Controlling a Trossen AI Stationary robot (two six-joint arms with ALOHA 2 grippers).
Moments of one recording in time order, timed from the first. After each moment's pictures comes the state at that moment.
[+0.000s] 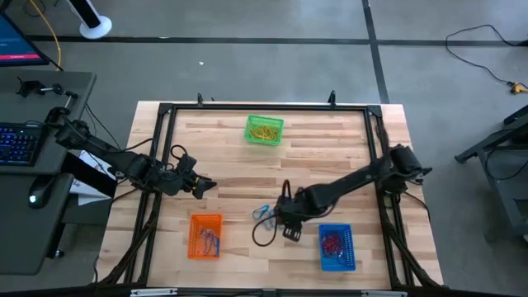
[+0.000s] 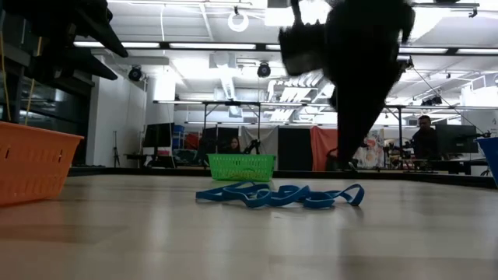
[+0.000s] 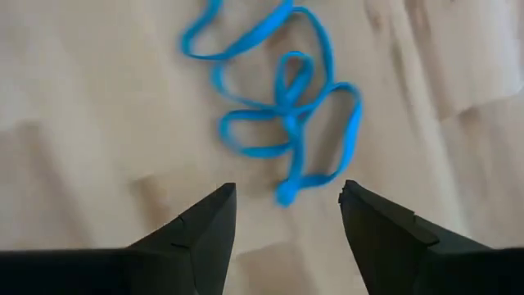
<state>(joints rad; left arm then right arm) -0.44 0.82 0.60 -0.52 -0.52 -1.31 0.34 1.90 1.34 -0.76 0.02 0.68</state>
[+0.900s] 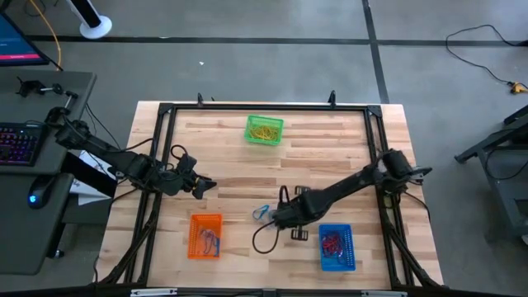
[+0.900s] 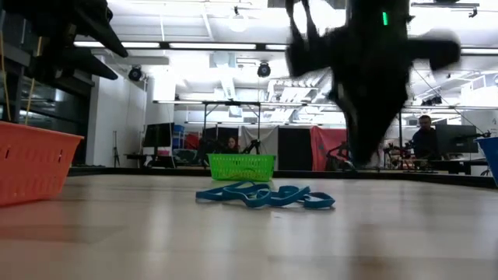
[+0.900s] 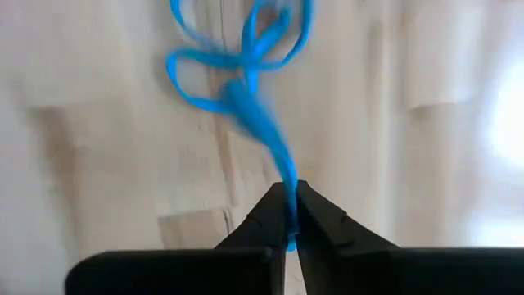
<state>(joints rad) -0.44 0.82 0.60 -0.52 -0.53 -1.29 0.37 1.97 1.43 -0.95 0.11 0.45</state>
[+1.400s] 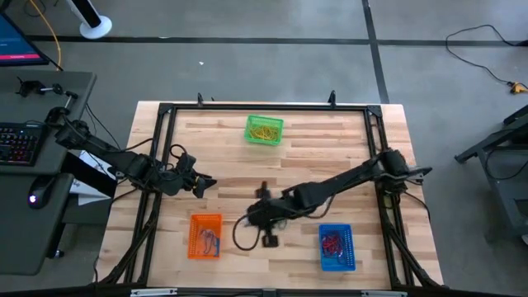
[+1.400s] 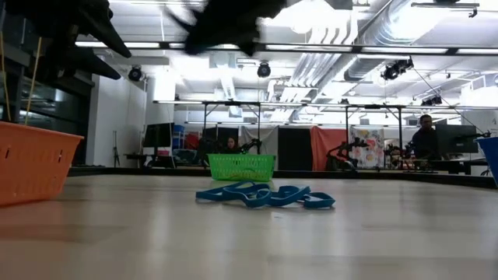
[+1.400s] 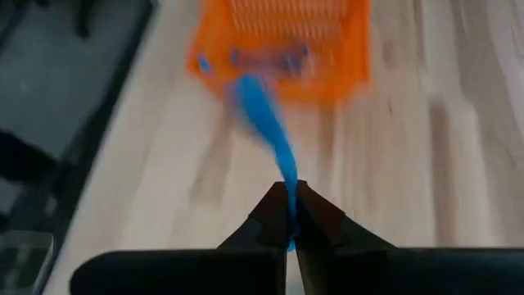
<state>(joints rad) -0.44 0.82 0.60 -0.52 -0.57 -1.29 0.32 2.00 1.62 -0.43 0.03 0.16</state>
